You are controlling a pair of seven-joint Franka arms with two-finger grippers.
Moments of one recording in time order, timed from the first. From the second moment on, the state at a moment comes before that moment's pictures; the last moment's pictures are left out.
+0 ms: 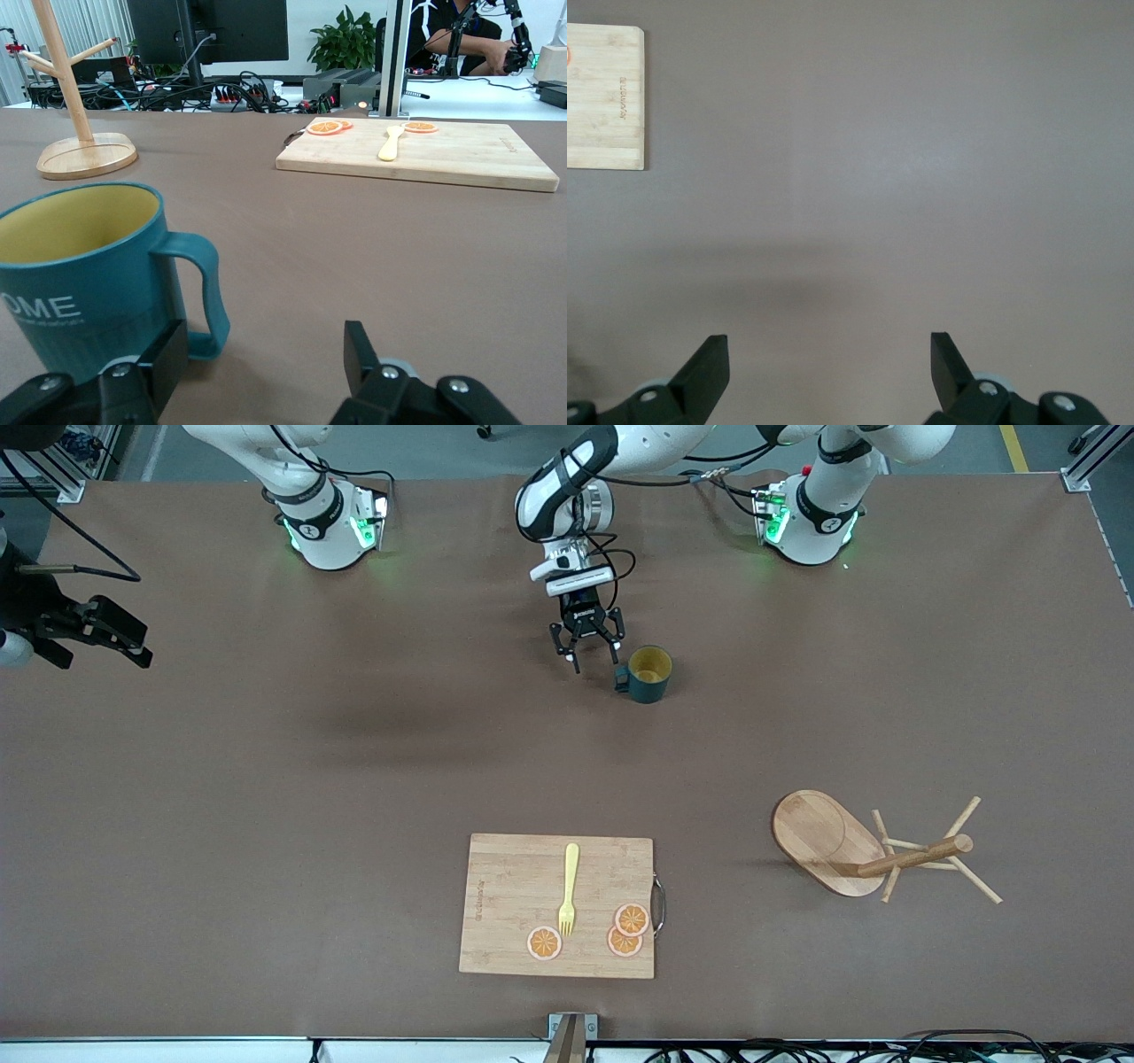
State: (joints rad) left arm -0.94 0.77 -0.47 -1.98 1.57 1.61 -2.66; right arm -0.07 -0.11 0.06 -1.71 0.00 1.67 -0.02
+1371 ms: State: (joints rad) left arm -0.94 0.81 -0.43 -1.95 1.60 1.61 -2.66; right arm -0.07 -0.11 0.05 -1.71 0.00 1.67 -0.02
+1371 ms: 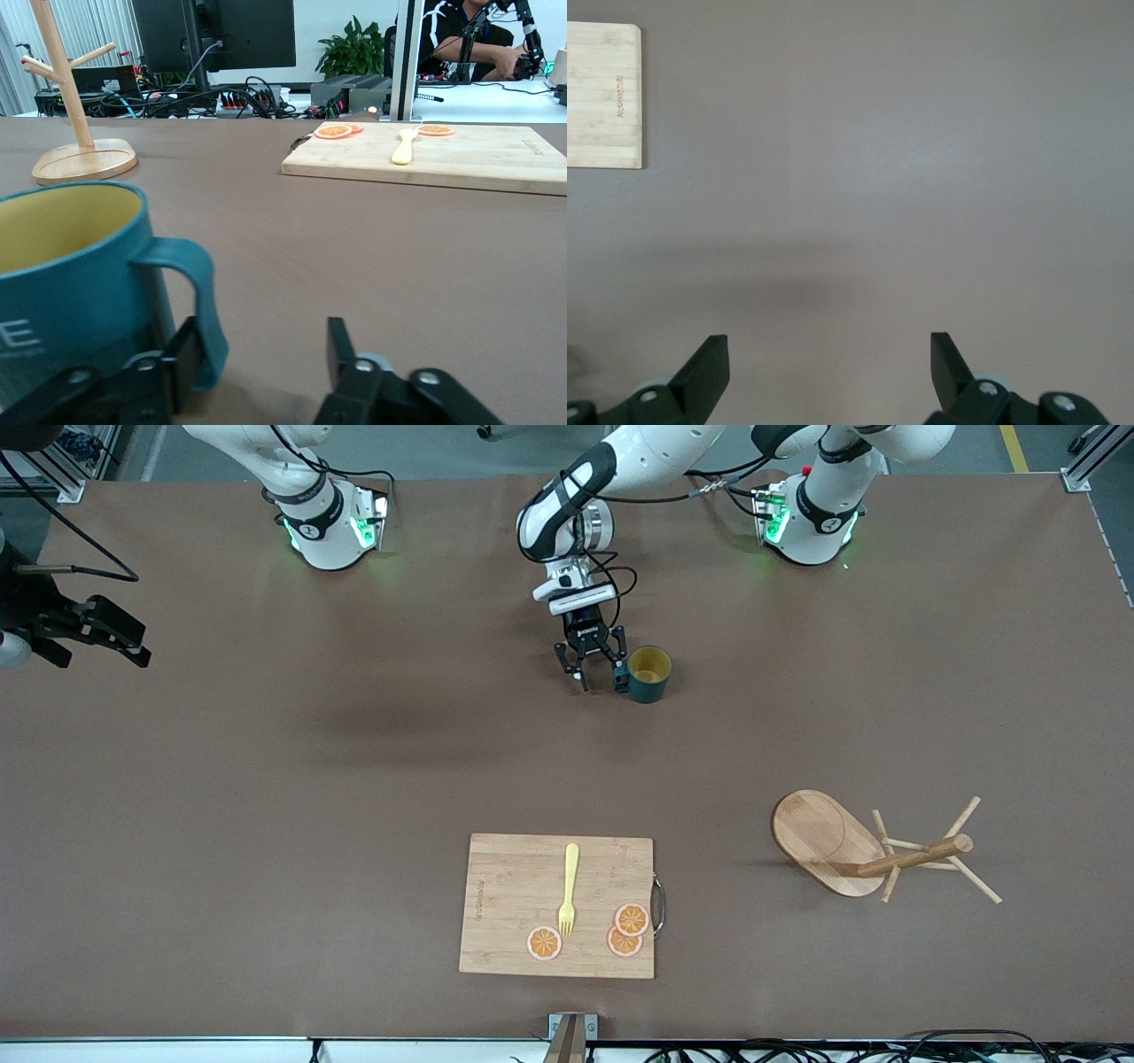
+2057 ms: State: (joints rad) left arm -0.94 0.82 -0.42 -1.95 1.60 1.61 -2.66; right arm -0.05 -0.11 0.07 -1.71 0.00 1.67 -0.02
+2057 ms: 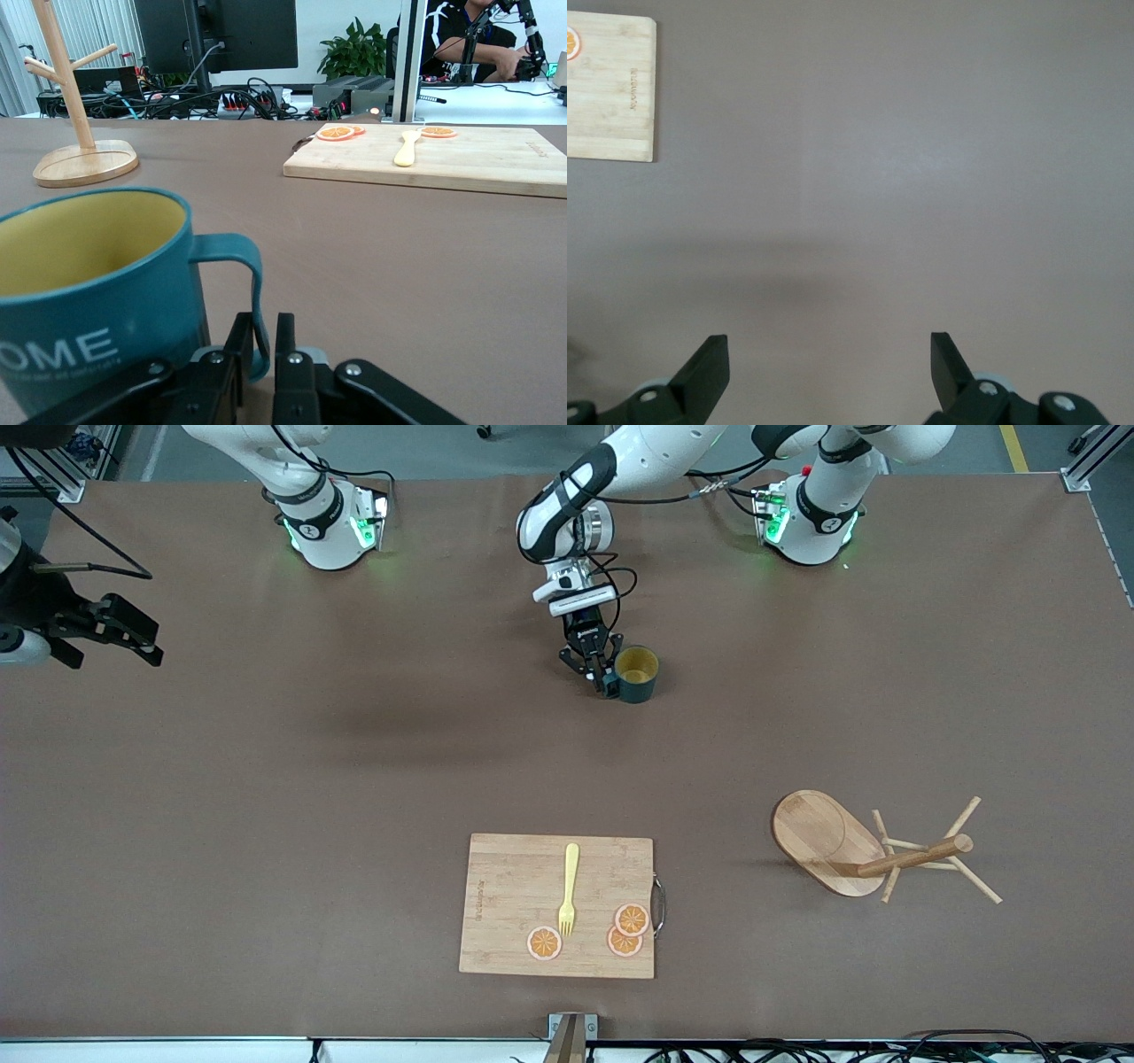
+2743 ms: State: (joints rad) left arm -0.93 0.80 -0.42 -1.88 1.53 1.63 -2.58; right arm -0.03 -0.11 0.07 -1.71 0.00 1.67 -0.02
